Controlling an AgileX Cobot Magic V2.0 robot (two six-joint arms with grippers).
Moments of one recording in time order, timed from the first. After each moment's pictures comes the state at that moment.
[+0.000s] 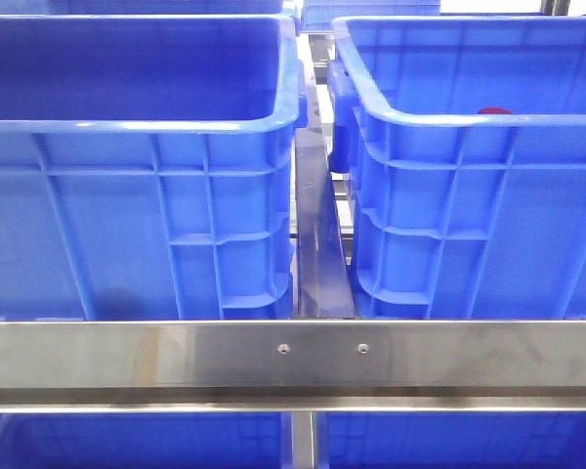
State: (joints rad) left arm -0.23 1.01 -0.93 -0.10 0.61 0.07; right arm 0.15 0.37 -0.42 1.84 -0.12 -1.89
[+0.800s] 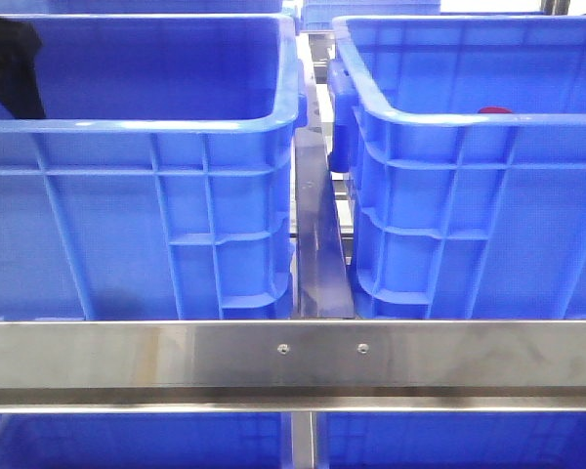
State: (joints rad) left arm -0.12 1.63 -1.27 -0.06 0.69 0.04; right arm 0.15 0.37 -0.41 1.84 -0.12 -1.89
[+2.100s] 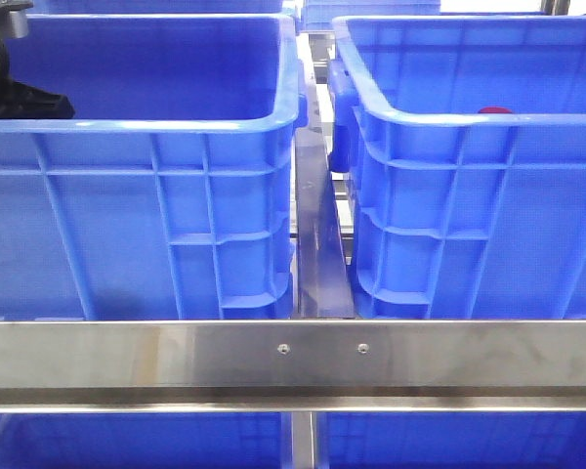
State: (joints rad) left arm -0.12 1.77 -1.27 -0.06 0.57 0.04; right arm 0.15 0.37 -0.41 1.84 -0.12 -1.89
